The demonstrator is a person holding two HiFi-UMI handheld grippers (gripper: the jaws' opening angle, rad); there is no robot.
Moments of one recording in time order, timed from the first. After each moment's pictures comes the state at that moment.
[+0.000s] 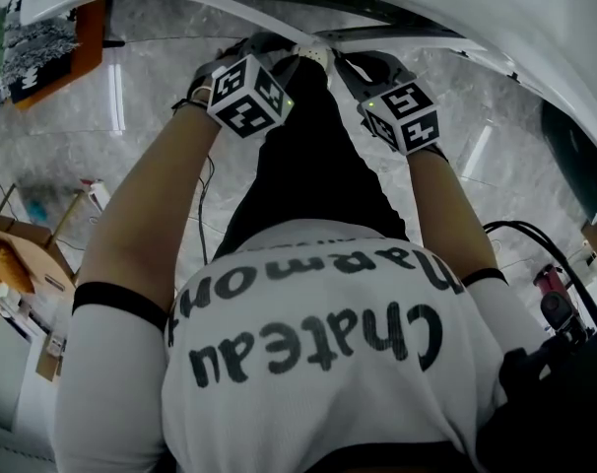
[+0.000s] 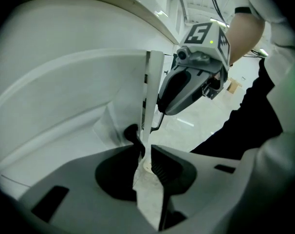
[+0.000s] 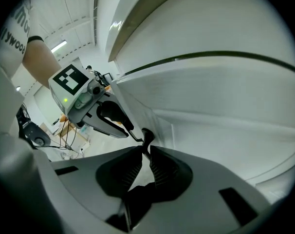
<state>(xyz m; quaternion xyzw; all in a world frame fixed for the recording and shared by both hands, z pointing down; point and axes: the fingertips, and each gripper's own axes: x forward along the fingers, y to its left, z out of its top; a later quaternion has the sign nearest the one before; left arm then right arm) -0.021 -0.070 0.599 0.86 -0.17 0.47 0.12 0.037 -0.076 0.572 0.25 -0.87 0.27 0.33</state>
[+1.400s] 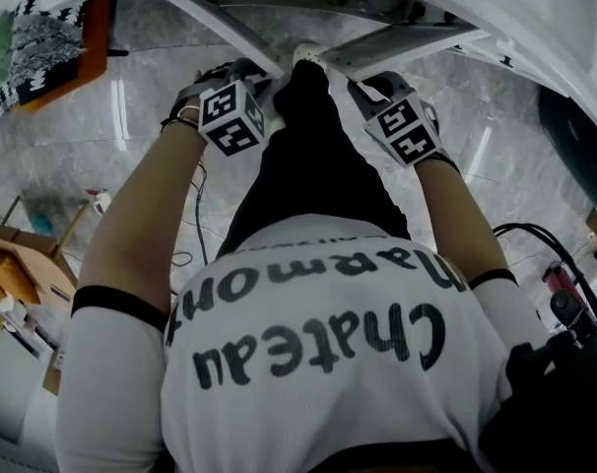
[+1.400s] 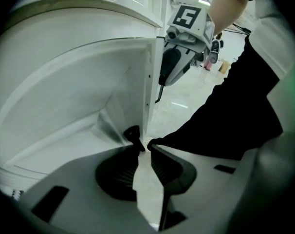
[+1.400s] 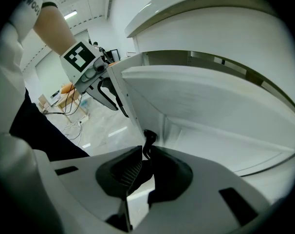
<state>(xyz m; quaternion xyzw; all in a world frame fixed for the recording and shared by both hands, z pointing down) -0.067 -0.008 0.604 0.83 -0.11 0.55 0.07 0.066 -0.015 0.576 0.21 -0.85 0.19 0.45</state>
